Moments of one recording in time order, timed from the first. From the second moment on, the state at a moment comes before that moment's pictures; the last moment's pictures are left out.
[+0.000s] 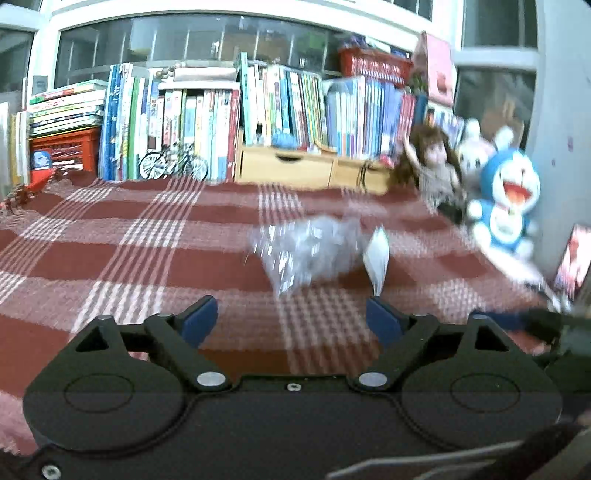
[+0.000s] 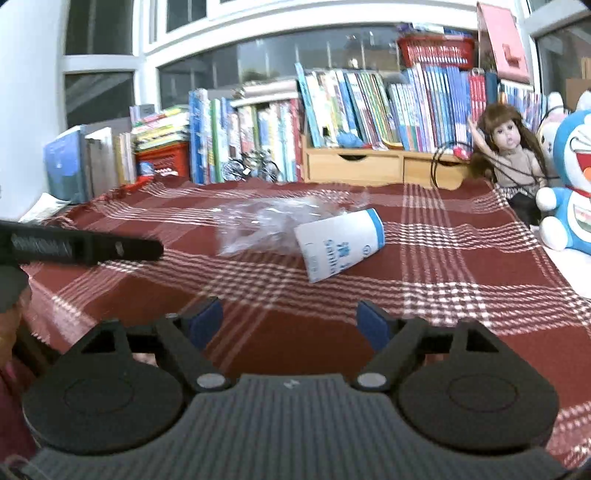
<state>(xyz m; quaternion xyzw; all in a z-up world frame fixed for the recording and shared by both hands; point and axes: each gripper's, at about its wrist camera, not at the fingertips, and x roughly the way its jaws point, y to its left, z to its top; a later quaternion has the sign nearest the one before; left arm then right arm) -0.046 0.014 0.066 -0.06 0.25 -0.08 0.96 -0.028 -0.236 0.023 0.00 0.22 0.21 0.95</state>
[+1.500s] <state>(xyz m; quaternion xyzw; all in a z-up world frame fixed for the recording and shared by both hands) 0.144 -0.062 0.018 0.08 0.28 -0.14 0.95 0.086 -0.267 0.009 -0.03 0.28 0.12 0.95</state>
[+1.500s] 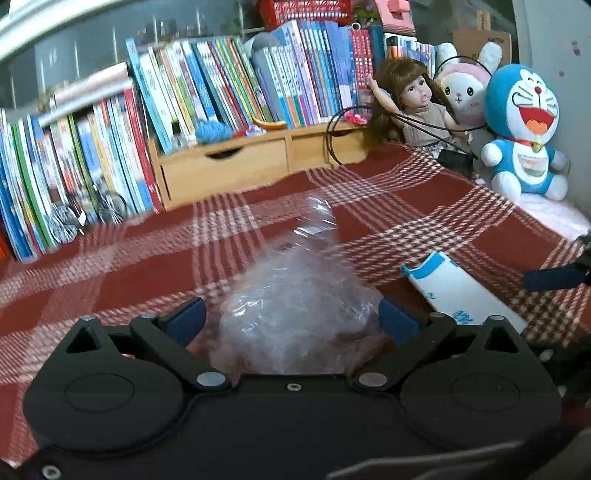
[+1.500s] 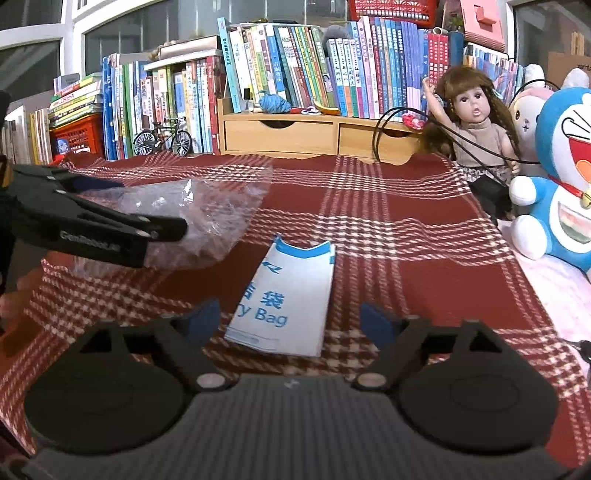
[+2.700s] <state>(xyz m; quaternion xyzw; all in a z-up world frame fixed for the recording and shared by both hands) 0.069 0.011 0.047 -0.02 0.24 -0.08 0.97 0.110 -0.262 0.008 0.03 0.30 0.09 0.95</state>
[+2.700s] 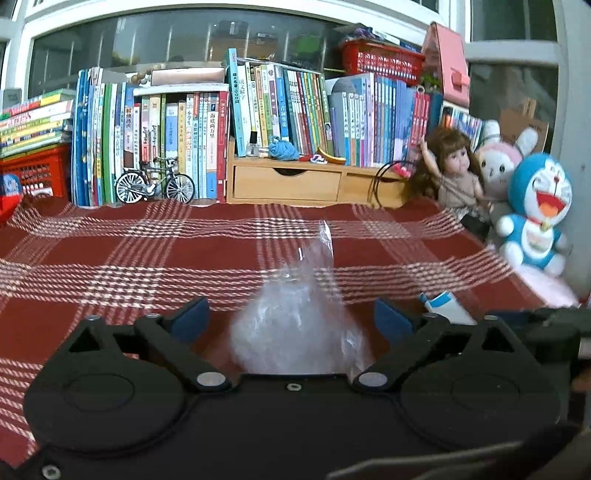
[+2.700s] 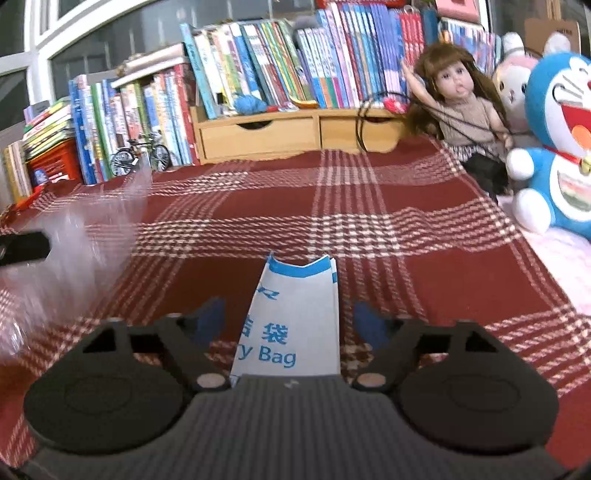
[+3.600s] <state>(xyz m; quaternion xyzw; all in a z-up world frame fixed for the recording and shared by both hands) 0.047 -0.019 0.044 0.07 0.23 -0.08 0.97 0.087 -0.248 0.019 -0.01 0.27 0.12 0.96</state>
